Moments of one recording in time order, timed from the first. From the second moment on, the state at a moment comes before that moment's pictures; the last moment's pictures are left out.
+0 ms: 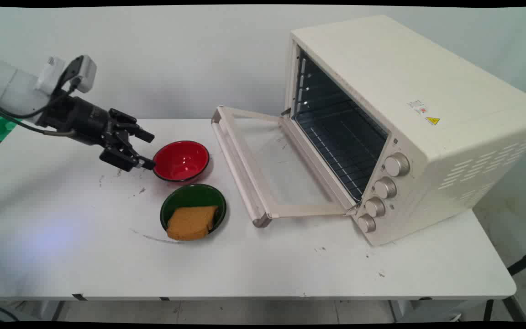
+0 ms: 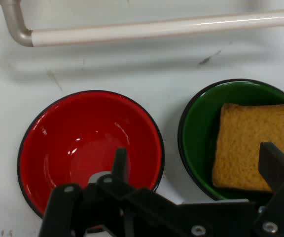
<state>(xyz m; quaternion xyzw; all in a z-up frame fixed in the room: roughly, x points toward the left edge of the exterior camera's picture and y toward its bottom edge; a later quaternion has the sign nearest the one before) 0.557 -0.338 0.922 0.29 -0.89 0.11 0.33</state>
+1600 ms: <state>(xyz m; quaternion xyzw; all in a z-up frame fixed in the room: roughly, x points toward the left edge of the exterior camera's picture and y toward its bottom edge) 0.440 -0.417 0.805 0.27 -0.88 0.14 0.36</state>
